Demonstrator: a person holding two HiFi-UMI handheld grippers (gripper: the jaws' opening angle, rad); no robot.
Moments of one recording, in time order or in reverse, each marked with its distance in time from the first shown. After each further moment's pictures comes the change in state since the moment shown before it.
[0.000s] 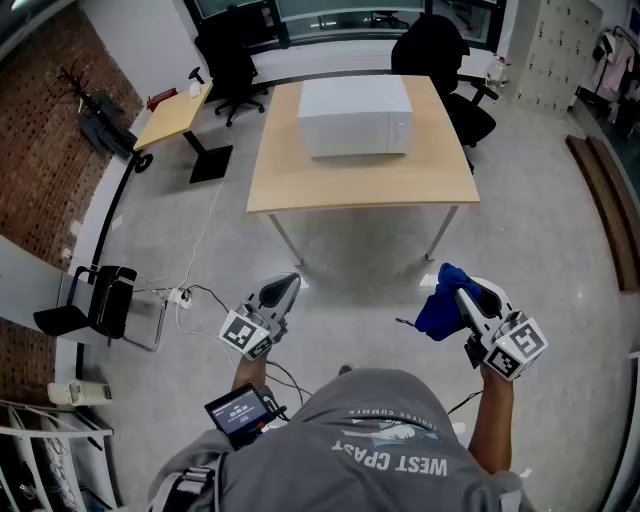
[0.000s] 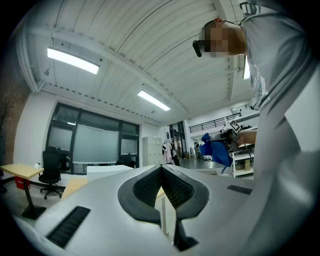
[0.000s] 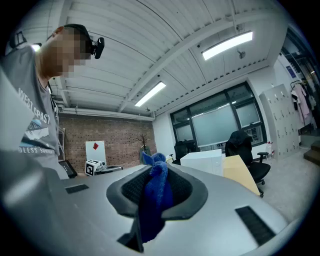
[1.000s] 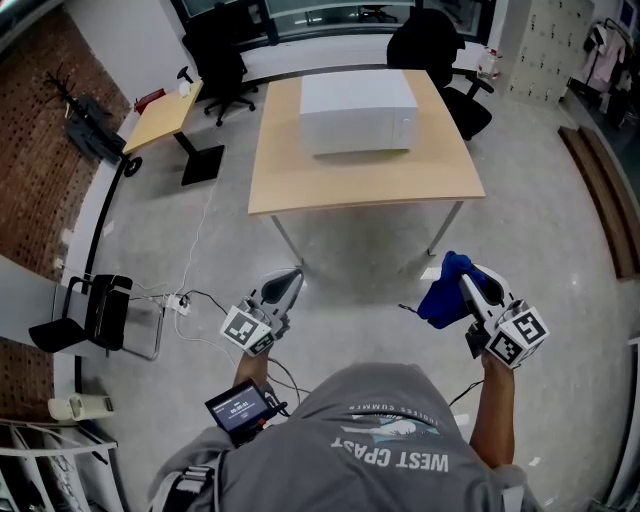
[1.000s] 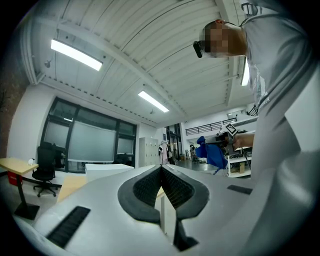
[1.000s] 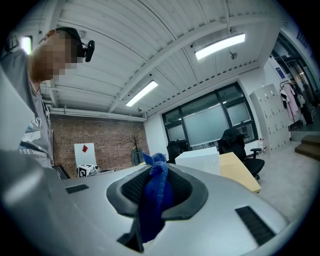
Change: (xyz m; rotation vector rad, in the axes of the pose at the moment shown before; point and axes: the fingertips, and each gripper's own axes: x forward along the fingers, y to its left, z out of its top) left arm -0.015 0.050 -0.015 -0.035 -0.012 -0.052; right arm 0.054 0.001 -0.015 0.051 -0.016 -0.097
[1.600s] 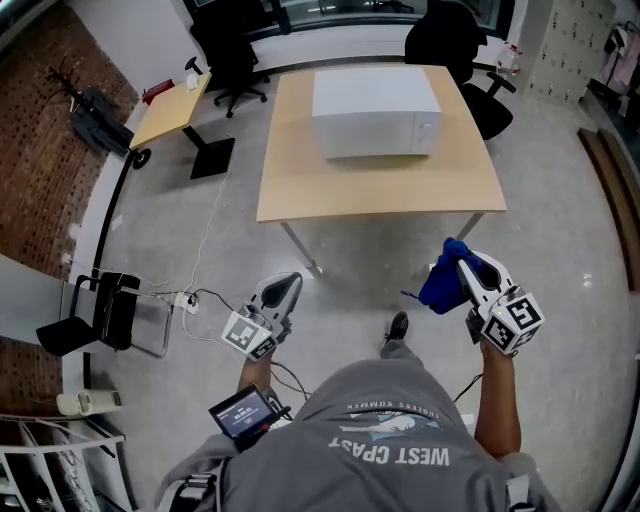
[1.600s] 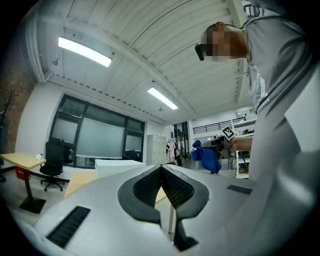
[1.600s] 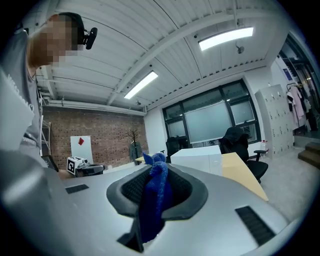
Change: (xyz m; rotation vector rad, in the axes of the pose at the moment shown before) left arm 0.027 0.078 -0.017 -0.030 0.020 0.074; right arm 0.116 -0.064 -0.008 -0.057 0.069 0.000
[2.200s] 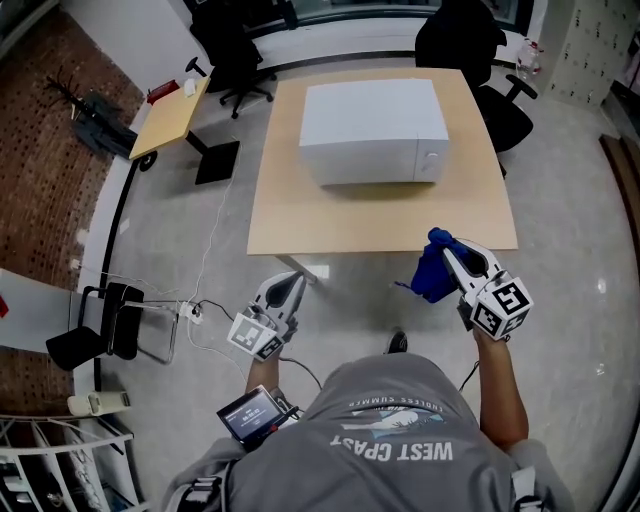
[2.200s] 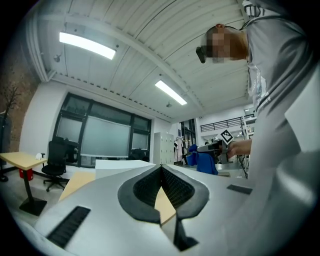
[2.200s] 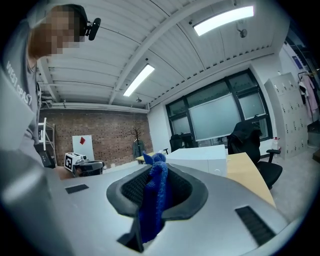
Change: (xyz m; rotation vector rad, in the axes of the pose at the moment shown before) left arm 0.168 0.092 -0.018 -0.008 0.021 0.081; right arm 0.155 -0.159 0.007 0.000 0.030 0.101
